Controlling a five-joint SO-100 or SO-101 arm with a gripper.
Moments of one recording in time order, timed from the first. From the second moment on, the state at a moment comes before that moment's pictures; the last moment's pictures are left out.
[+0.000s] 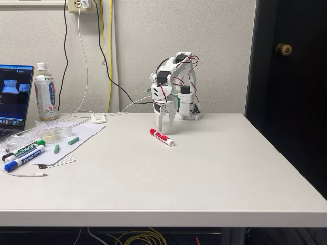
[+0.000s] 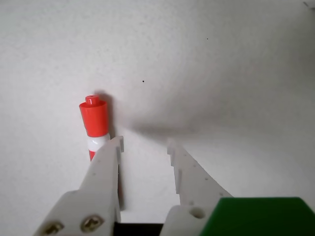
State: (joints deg) arm 20.9 80.9 94.7 82.5 38.9
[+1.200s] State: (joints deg) arm 20.4 63.4 68.6 90.6 39.0
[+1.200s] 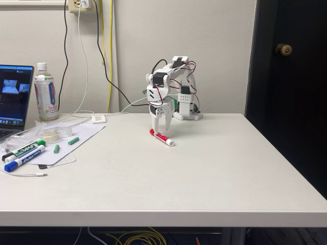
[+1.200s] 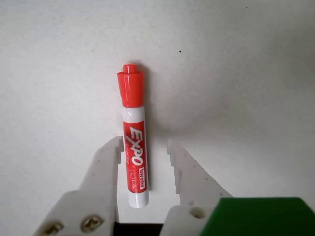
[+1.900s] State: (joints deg) arm 19.9 58.7 67.9 89.0 39.8
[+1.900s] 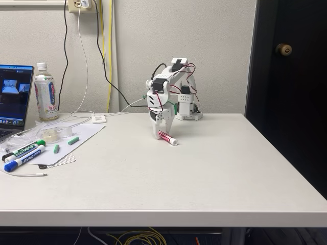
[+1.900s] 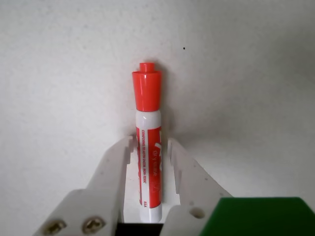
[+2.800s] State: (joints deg) arm 15.5 87.1 99.3 70.2 37.4
